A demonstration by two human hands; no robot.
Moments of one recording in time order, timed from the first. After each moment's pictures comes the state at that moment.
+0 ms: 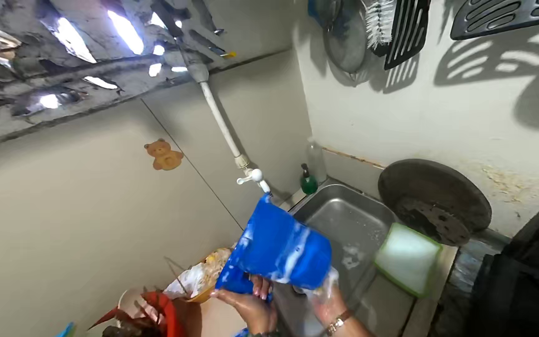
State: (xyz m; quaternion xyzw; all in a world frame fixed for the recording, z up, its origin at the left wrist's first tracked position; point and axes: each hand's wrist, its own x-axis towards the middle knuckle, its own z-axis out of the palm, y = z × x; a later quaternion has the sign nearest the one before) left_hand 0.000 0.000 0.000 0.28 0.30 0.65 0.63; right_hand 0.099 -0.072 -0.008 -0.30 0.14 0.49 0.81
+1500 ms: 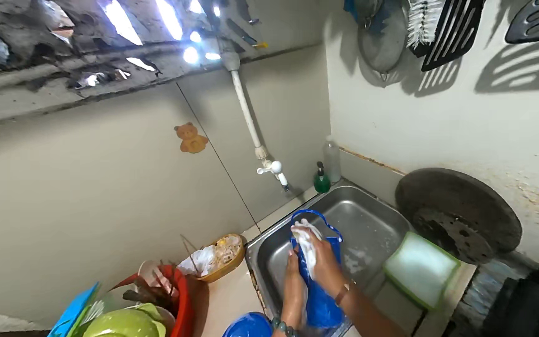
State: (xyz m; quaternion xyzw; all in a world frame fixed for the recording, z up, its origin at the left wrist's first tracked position) left_hand 0.037 -0.037 0.012 0.49 0.47 0.41 0.61; right_hand 0.129 -0.032 0.001 -0.60 -0.57 0.12 0.54
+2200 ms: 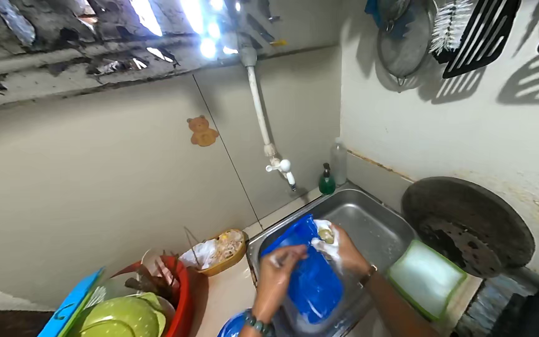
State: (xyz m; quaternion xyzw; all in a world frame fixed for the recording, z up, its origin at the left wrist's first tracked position) left_hand -0.016 -0.002 0.038 0.66 0.38 0.41 0.51; right_hand 0.188 -0.028 0.018 -0.57 -0.50 0.39 0.52
